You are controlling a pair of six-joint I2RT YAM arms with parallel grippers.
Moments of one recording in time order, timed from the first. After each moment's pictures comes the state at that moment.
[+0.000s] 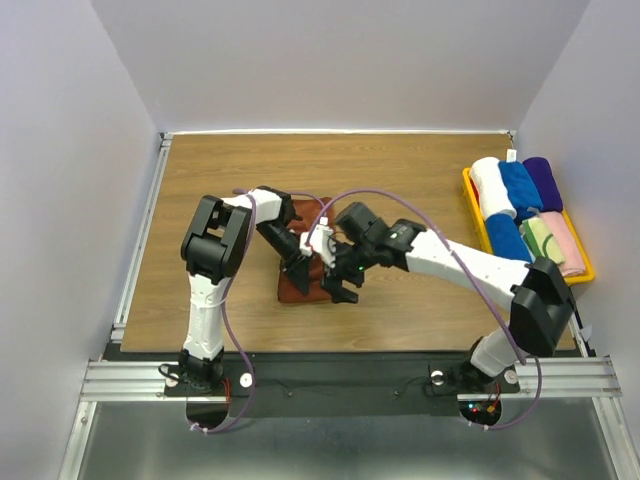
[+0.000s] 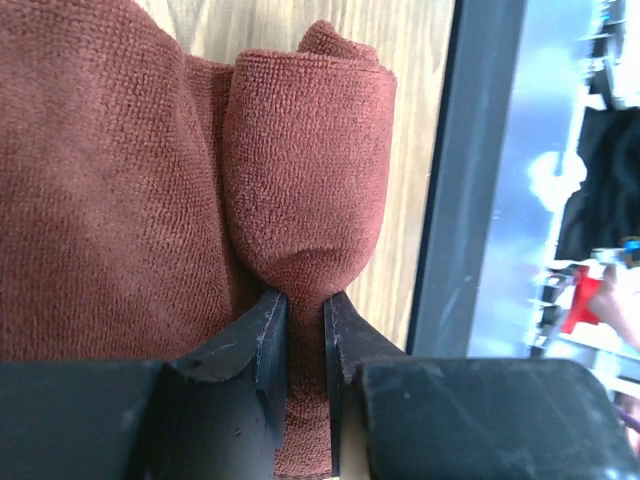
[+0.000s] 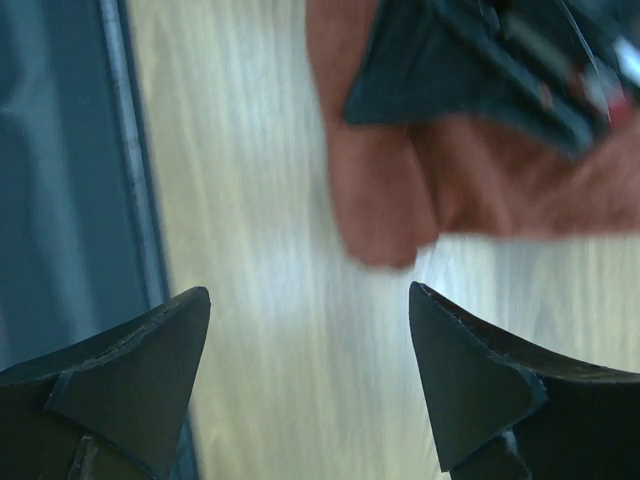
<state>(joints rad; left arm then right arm) -0.41 2.15 1.41 -1.24 0.95 0.95 0.84 1.53 1.22 -0.68 -0.47 -0.45</state>
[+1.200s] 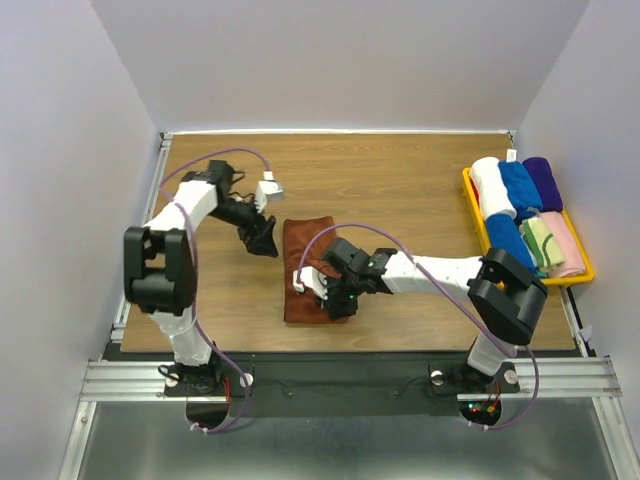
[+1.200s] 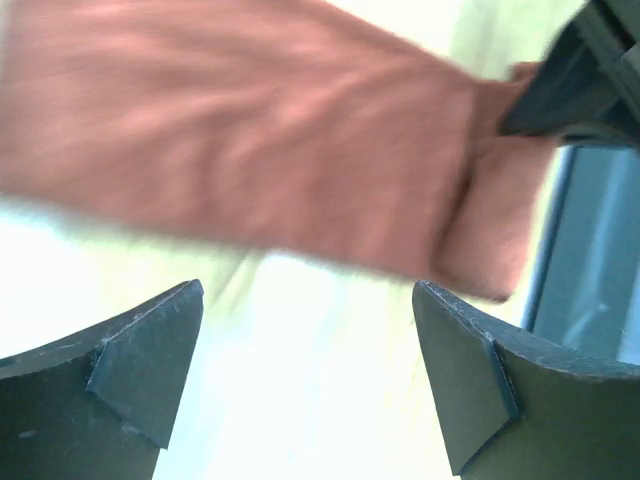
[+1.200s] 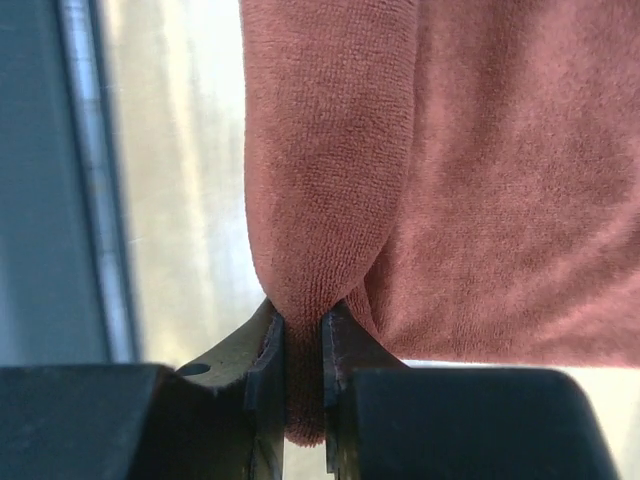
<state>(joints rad) -0.15 1.81 1.34 -1.04 0.88 0.95 0.99 1.68 1.00 -0.39 -0.39 -0.47</state>
